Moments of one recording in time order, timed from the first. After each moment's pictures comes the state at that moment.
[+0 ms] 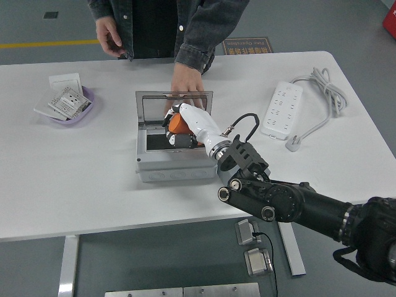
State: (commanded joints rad) left arm 0.03 0.10 -1.82 -0.18 1.80 -0.13 0.56; right arm 0.80 0.00 0.33 0.91 -1.38 -0.50 -0.05
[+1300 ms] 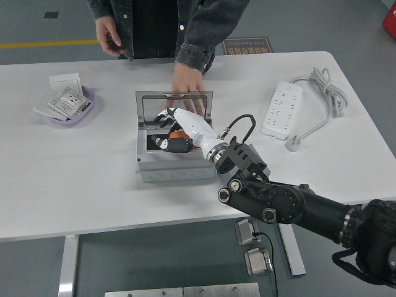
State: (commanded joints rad) left arm 0.02 0.09 -1.82 -0.18 1.82 -0.14 0.56; right arm 0.79 0.00 0.37 0.96 -1.39 -0.46 -0.03
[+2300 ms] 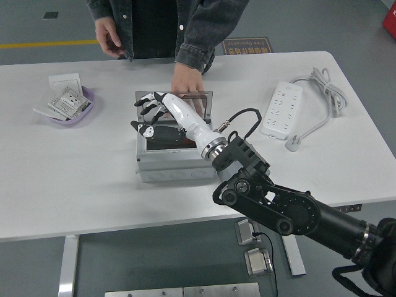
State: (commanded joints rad) left arm 0.04 0.08 -1.84 -0.18 1.84 -0.15 0.56; right arm 0.69 -0.05 0.61 1.28 -1.50 -0.37 -0.11
